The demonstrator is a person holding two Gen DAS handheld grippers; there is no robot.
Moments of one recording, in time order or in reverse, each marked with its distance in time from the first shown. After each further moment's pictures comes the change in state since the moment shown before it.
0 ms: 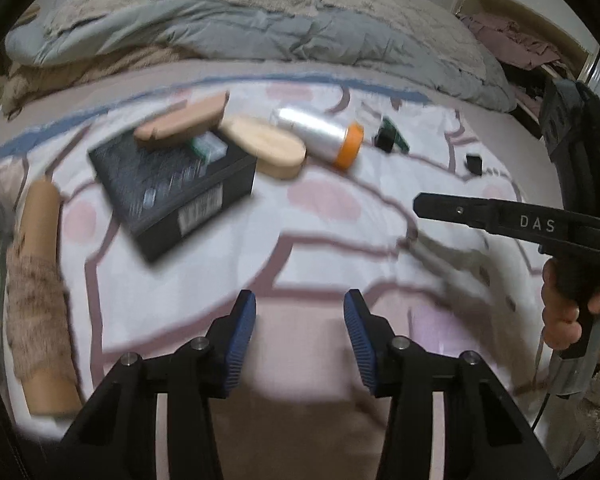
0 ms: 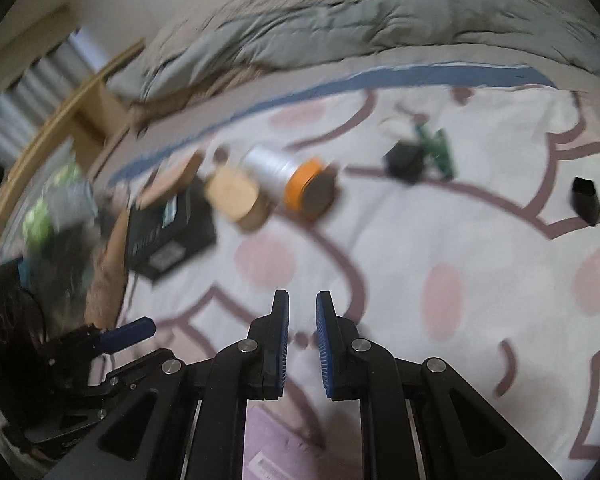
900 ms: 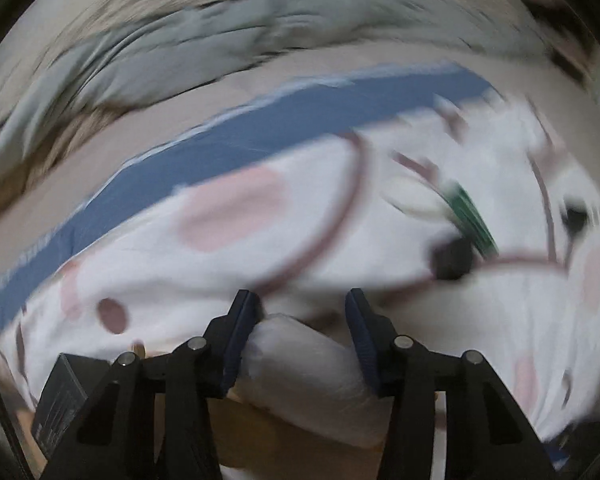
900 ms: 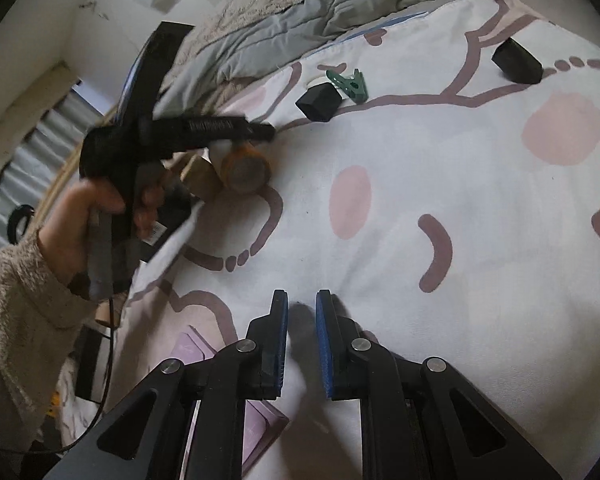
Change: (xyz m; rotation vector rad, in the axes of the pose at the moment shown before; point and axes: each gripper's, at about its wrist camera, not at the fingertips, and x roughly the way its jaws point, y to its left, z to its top) left arm 0.147 -0.062 0.141 0.264 0.124 0.198; right arm -0.005 -0.071 -0.070 0.127 -0.068 0.163
